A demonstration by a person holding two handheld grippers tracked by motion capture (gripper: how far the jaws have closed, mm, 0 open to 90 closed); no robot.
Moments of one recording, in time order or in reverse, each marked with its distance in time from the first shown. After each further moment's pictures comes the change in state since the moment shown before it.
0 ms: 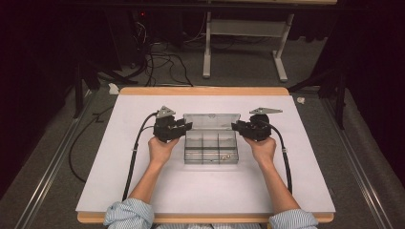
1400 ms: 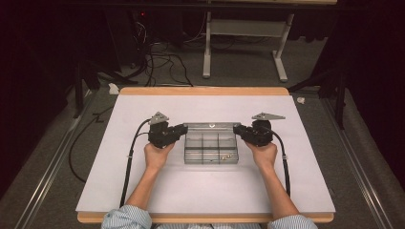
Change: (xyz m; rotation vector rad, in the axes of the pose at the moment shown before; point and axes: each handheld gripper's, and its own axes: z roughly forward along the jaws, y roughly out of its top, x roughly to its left) left arm 0.007 -0.020 -0.014 -0.031 -0.060 -0.036; right arm 0.002 -0.017 -0.006 -0.032 0.010 0.015
